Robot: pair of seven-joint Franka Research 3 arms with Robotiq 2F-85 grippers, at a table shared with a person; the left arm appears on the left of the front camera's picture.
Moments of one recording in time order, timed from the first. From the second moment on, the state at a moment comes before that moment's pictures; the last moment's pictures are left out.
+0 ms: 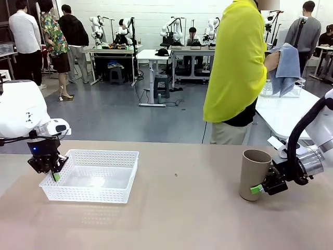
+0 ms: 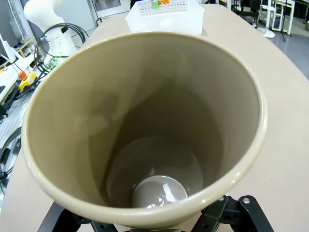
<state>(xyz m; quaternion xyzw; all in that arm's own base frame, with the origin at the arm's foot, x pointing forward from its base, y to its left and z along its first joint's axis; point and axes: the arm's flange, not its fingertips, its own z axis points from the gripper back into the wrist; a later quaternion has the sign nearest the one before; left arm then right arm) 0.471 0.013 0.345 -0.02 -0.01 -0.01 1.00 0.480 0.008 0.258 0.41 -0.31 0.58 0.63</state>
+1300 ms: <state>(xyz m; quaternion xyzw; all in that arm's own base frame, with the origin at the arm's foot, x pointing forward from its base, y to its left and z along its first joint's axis) 0.462 -0.123 0.384 -0.02 -0.02 0.00 1.00 0.410 -0.056 0.498 0.29 -0.44 0.53 0.67</state>
